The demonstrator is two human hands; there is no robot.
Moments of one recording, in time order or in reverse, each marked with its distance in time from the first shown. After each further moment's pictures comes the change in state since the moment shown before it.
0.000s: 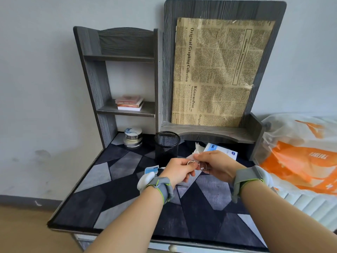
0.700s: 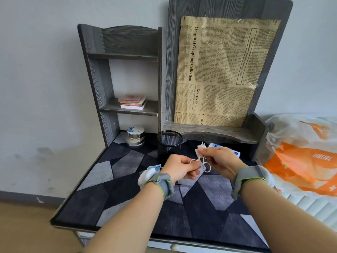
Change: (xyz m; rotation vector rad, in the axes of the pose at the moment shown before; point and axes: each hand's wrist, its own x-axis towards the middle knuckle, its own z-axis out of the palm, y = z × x) left_hand 0.002 0.005 -0.005 -0.124 -0.009 -0.017; right_hand 0.009 -0.005 0.000 0.221 0.282 -0.038
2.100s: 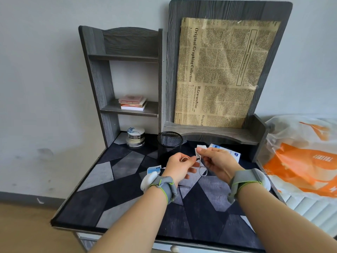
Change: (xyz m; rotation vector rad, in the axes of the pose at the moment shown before) left_hand -0.002 0.003 0.007 -0.013 0.159 0.003; right_hand -0.001 0.006 0.009 0.128 0.002 -0.039
